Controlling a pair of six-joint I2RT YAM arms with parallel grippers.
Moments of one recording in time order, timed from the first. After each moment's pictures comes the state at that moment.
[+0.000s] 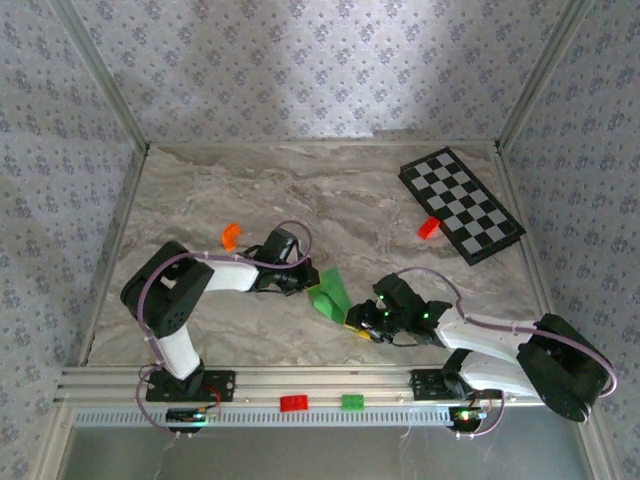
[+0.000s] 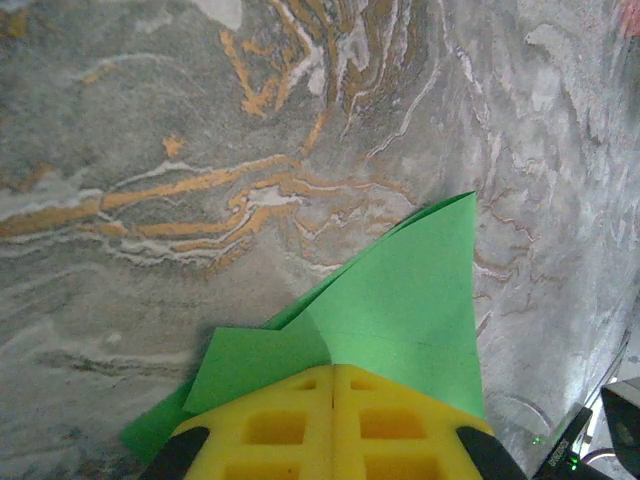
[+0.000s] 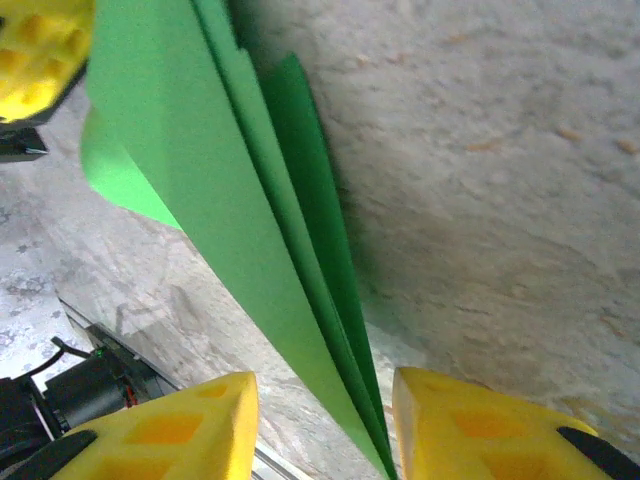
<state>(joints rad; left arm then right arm) -0.68 1.75 0.74 0.10 0.45 -0.95 0.82 1.13 0.30 -0.01 -0.37 1.24</state>
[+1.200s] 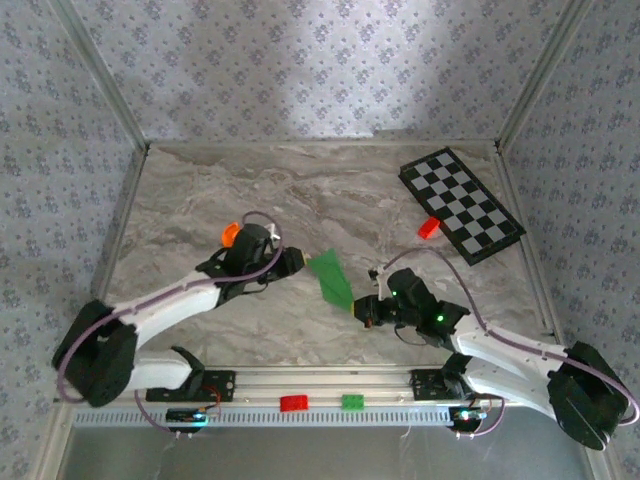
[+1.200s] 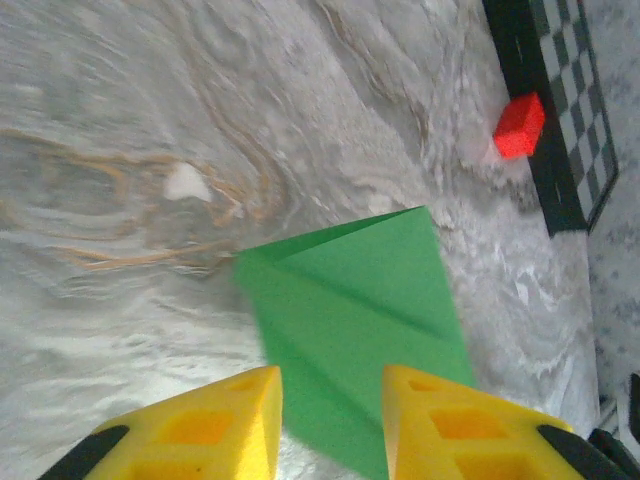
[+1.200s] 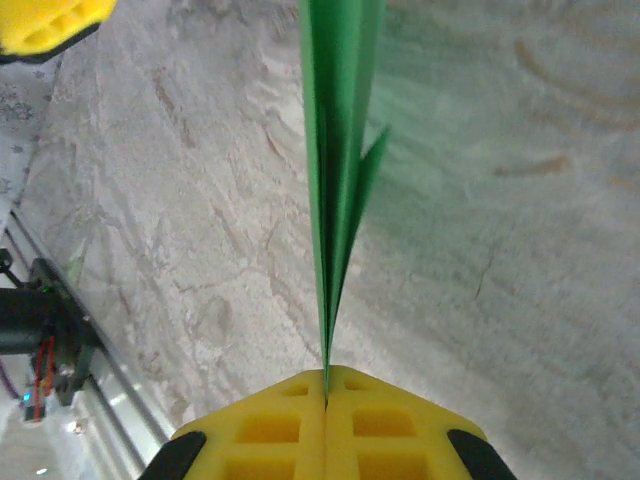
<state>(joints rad) -0.66 1.23 0.63 -0.06 0.18 -0.89 0.79 0.93 0.31 -0.03 -0.26 0.65</state>
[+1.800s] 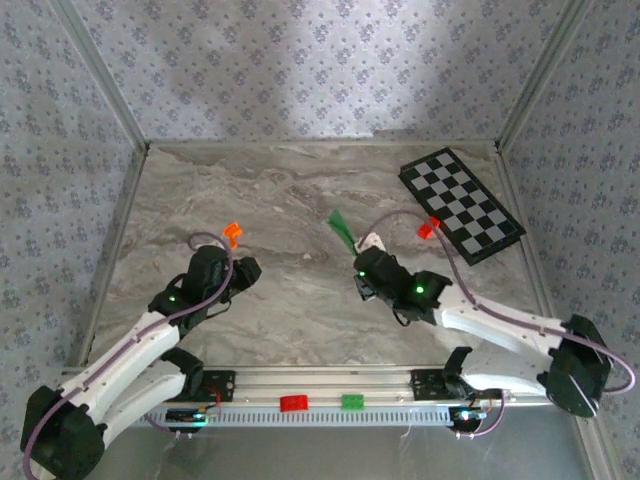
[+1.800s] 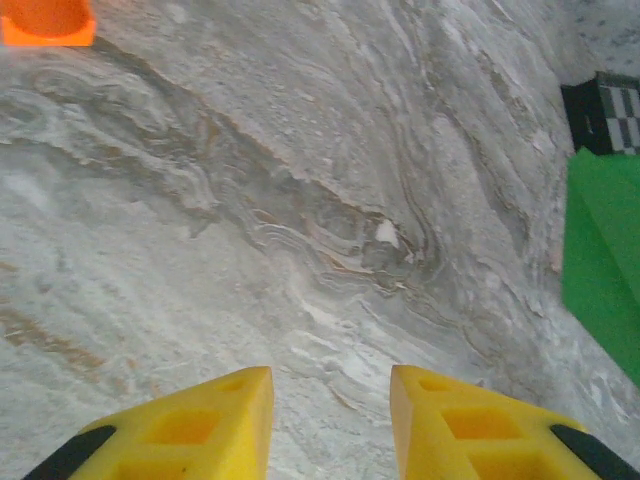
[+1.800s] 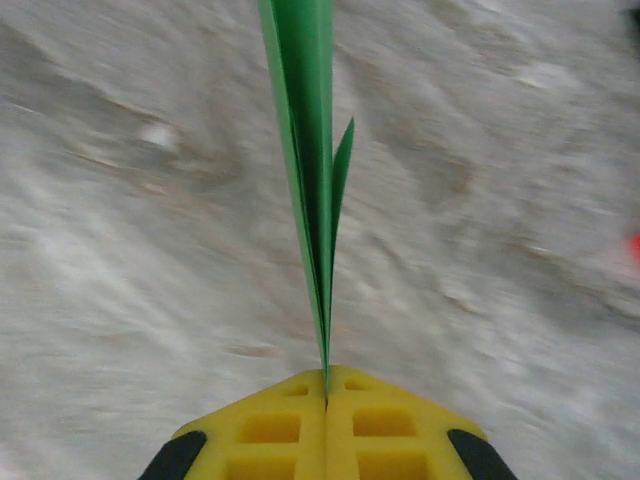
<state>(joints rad) -0.52 0.81 0.48 -0.34 0.01 -0.92 0.95 1.15 0.78 -0.53 0.49 0.32</state>
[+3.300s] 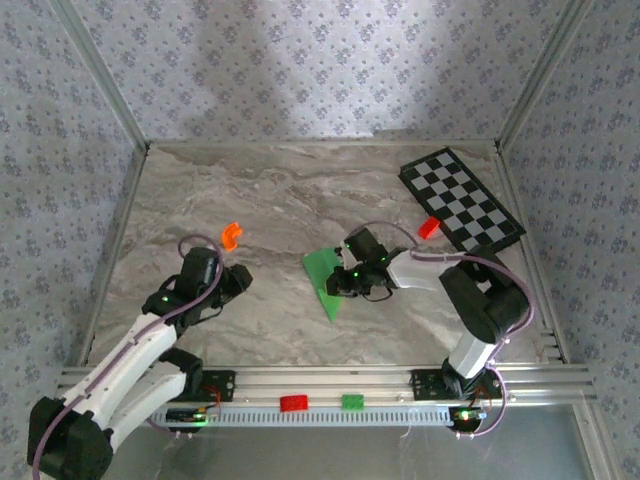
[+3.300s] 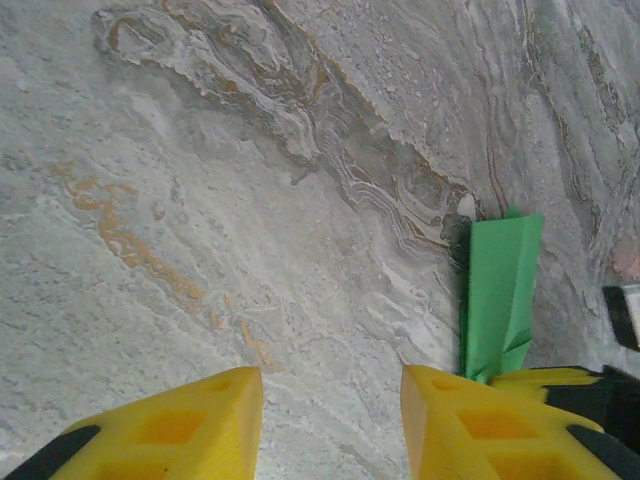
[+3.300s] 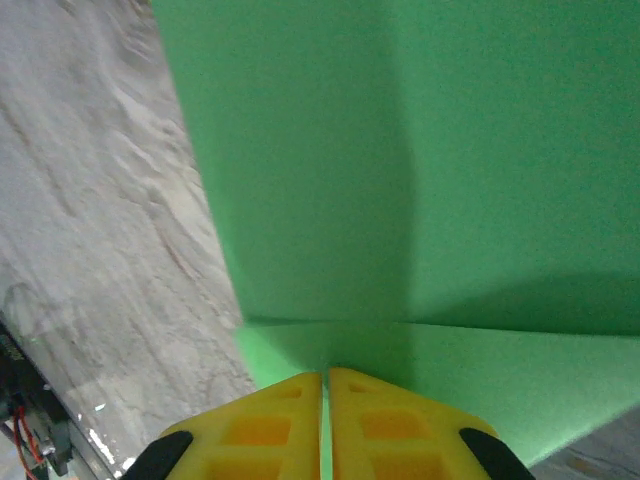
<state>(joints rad) -0.43 0.79 0.48 -0.49 0.09 -0.94 0.69 1.70 0.80 -0.15 -0.48 0.65</state>
